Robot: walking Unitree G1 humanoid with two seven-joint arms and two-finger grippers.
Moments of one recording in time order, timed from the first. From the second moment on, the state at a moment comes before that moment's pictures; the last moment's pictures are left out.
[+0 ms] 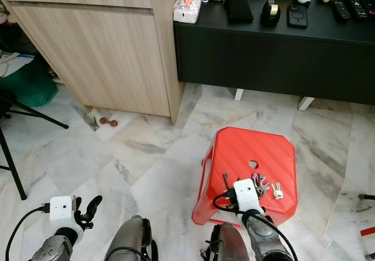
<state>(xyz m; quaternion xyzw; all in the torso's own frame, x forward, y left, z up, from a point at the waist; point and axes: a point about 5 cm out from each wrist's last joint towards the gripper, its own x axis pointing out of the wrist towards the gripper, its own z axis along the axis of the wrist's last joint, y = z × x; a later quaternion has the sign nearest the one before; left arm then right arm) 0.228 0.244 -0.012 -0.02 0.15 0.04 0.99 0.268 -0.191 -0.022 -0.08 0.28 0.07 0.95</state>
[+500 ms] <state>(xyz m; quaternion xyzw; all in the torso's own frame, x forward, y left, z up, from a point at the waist) 0.227 0.247 -0.007 -0.02 0.14 0.05 0.99 0.268 -0.191 -0.022 -0.08 0.28 0.06 0.95</state>
